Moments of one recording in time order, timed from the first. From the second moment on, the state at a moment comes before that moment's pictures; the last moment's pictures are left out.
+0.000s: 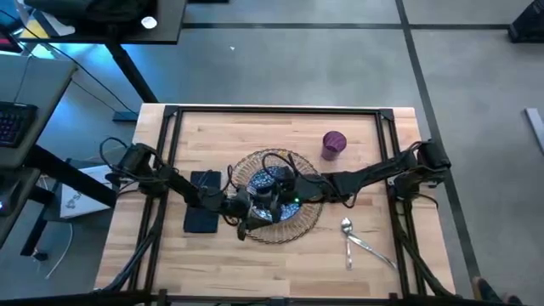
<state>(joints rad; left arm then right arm) -0.33 1.82 0.55 1.35 -0.16 -0.33 0.24 1.73 1.18 0.32 0.27 0.60</state>
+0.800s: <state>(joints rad) -0.32 1.81 0.49 1.57 -0.18 -0.33 0.27 1.73 1.18 0.37 0.27 0.52</state>
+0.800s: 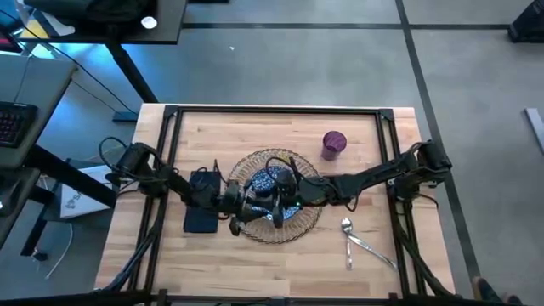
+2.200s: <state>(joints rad) -0.30 1.80 0.50 1.57 -0.10 -0.33 0.27 1.72 1.18 0.36 0.29 0.50</state>
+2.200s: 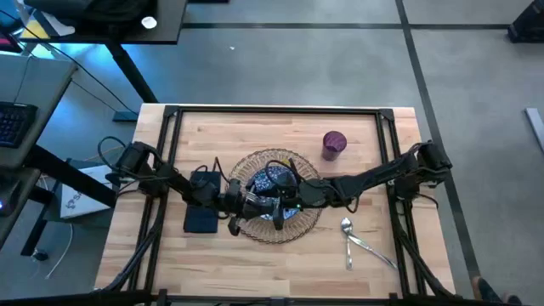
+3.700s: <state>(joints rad) -0.40 0.85 0.53 -0.73 -0.31 -1.48 0.24 1.86 1.18 0.05 0.54 0.57</state>
